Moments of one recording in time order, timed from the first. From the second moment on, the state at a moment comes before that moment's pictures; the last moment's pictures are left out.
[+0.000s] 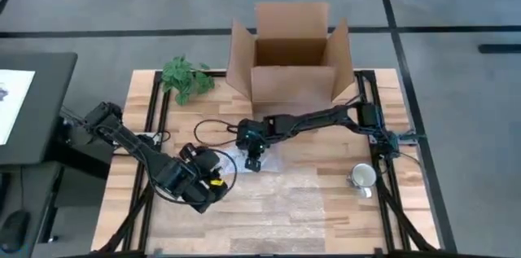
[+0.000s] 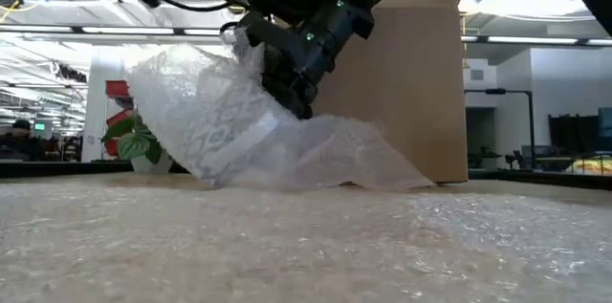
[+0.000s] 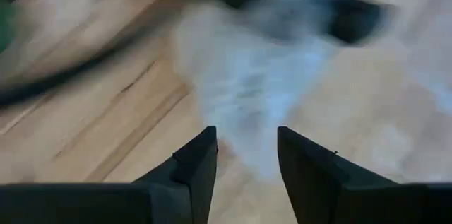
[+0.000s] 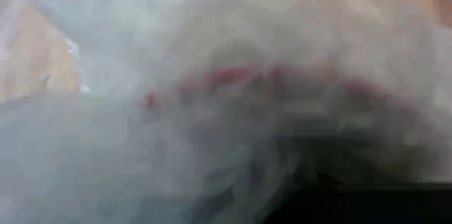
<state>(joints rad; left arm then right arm) -0.62 1.54 1.36 -1.34 -0.68 -1.43 0.00 2.15 1.62 -0.43 -0.22 0.17</state>
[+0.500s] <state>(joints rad) -0.66 1.54 1.03 -0.91 -0.67 -1.59 0.02 2.15 1.48 -0.12 -0.29 0.22</state>
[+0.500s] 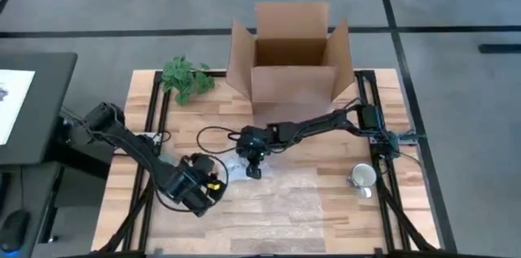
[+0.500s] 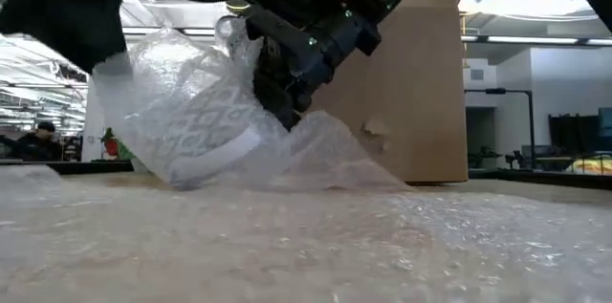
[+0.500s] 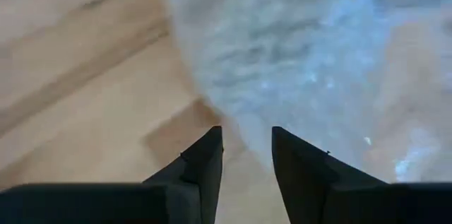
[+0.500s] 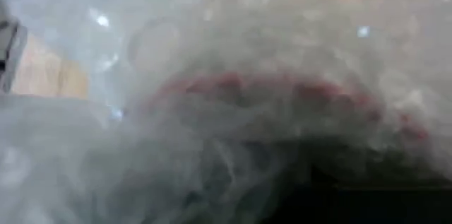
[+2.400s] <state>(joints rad) -0.77 1.31 1.28 -1.36 -0.55 -1.59 0.02 2.37 2.13 -0.50 -0.36 0.37</state>
